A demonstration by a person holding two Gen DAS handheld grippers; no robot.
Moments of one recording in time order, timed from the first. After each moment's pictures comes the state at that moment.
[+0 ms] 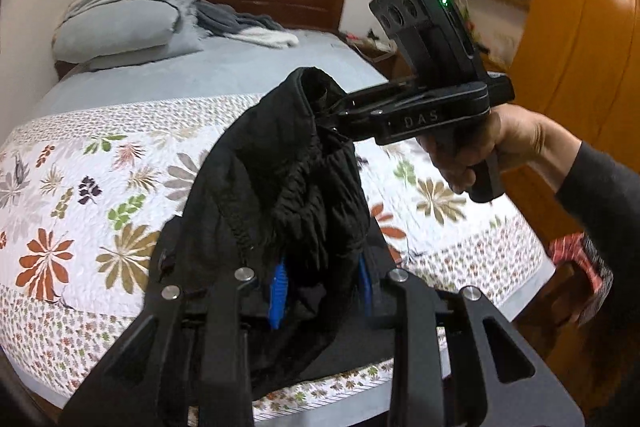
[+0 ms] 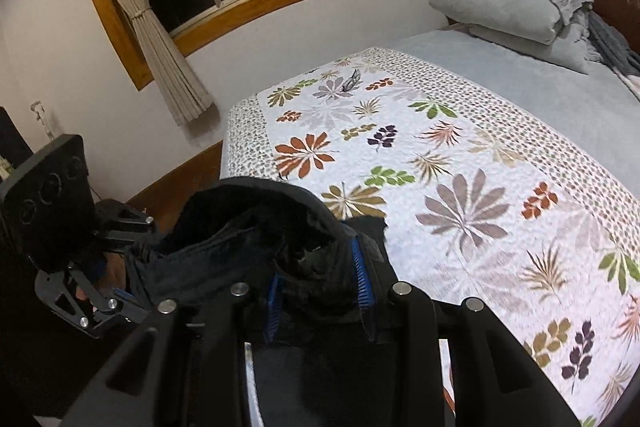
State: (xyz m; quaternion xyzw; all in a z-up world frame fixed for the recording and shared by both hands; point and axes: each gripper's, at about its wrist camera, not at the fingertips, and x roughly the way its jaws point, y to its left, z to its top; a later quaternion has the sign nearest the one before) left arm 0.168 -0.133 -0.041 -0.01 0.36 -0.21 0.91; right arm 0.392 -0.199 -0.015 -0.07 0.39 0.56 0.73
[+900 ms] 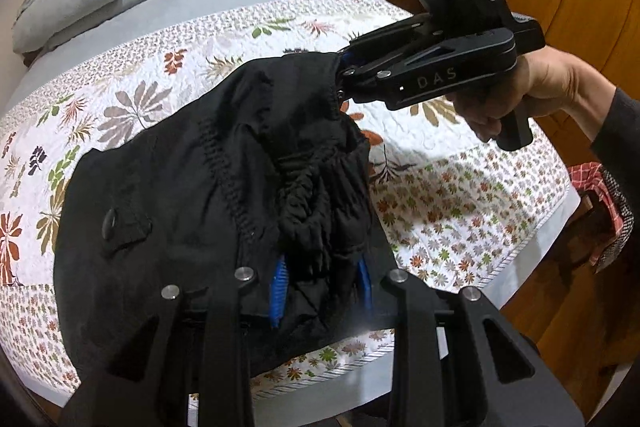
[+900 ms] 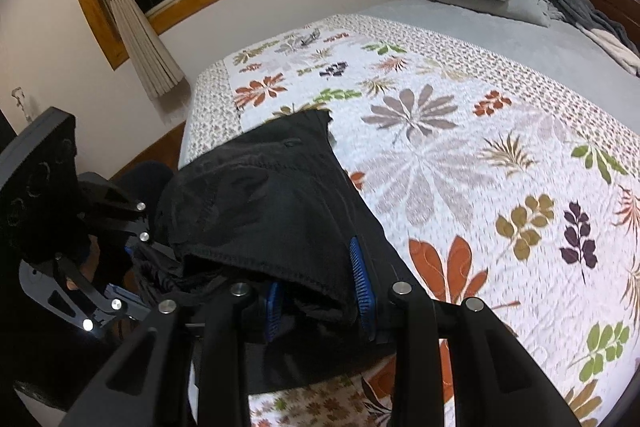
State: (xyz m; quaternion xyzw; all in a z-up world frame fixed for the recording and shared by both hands) left arm 0.172 -0.241 -0.149 0.06 0.46 -0.22 0.86; right arm 0.368 -0.307 -0.126 -0.09 0.42 0.52 0.74
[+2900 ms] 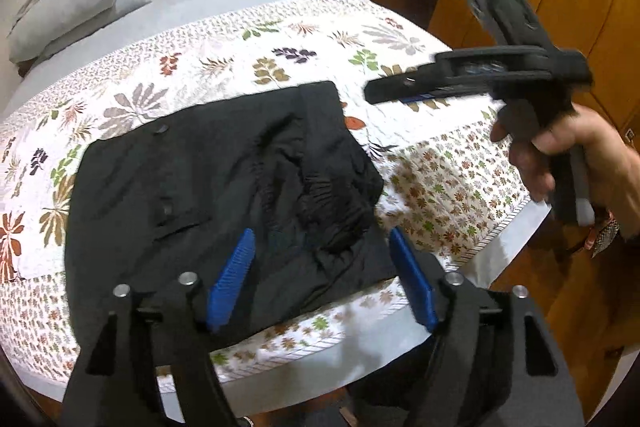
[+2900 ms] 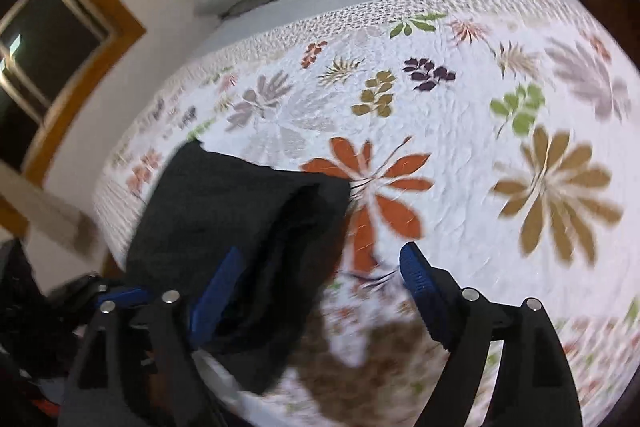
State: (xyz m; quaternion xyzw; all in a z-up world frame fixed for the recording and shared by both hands) left arm 0.136 -0.227 -0.139 0.07 0.44 -0.24 0.86; right arm 0.311 -0.390 -0.137 0.14 0.50 0.24 0.82
